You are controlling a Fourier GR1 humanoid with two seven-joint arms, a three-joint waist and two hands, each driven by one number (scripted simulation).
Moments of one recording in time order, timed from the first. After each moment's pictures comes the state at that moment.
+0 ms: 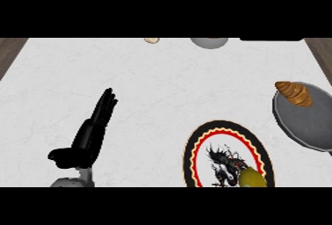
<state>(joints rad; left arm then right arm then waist) -0.03 0.02 -0.12 -1.58 -0.02 0.00 -0.10 -0.49 -0.81 -0.60 -0.25 0.20 0.46 -0.75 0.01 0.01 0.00</state>
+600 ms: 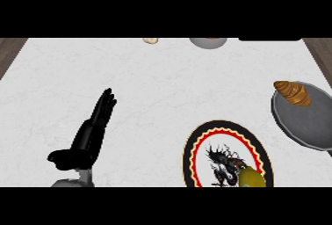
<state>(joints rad) -0.02 0.02 -0.13 -1.60 -0.03 0.02 -0.08 -0.32 -0.82 -0.54 -0.35 0.18 0.46 -0.83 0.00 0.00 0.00</state>
